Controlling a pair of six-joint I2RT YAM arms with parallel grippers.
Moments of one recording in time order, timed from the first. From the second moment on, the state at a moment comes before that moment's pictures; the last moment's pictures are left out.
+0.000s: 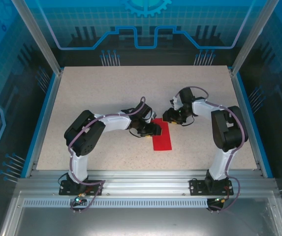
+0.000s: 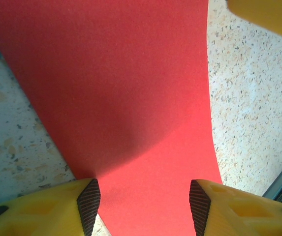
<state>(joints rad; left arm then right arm) -0.67 1.96 1.18 -0.29 0.48 -0.67 0.24 1.87 1.14 -0.53 -0.54 0.29</state>
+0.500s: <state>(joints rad) -0.67 1.96 1.18 -0.29 0.48 -0.66 0.24 1.92 1.16 -0.51 -0.57 0.30</state>
